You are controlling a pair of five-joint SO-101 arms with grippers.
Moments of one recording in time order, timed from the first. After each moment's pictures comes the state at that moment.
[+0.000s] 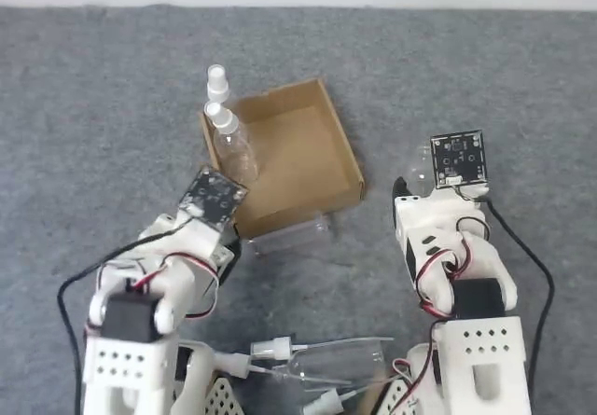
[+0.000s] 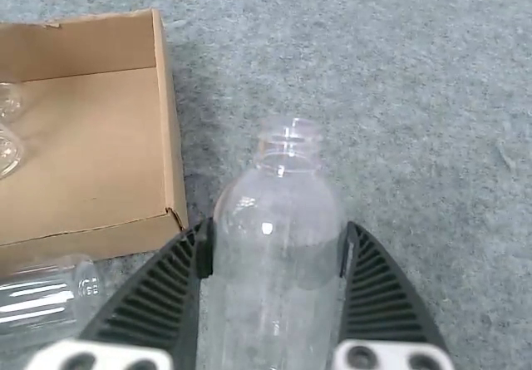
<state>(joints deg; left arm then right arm) 0.5 -73.9 64.3 77.1 -20.5 -7.6 -67.0 65.8 45.1 2.6</state>
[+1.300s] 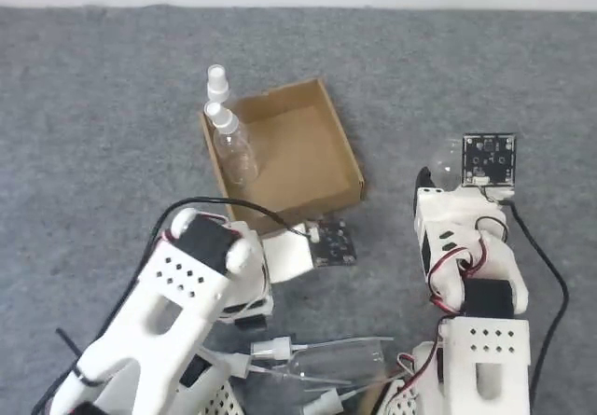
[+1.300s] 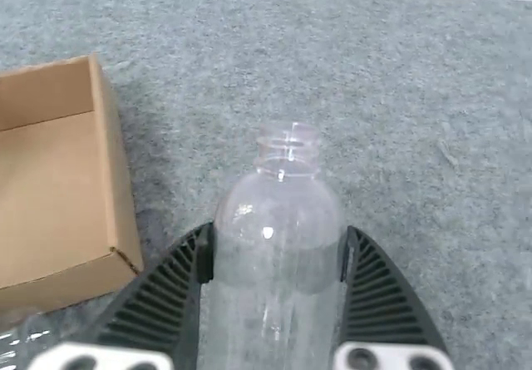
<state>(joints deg) 25.1 -39.6 44.8 97.9 -41.5 -0.8 -66.9 67.7 40.3 1.4</state>
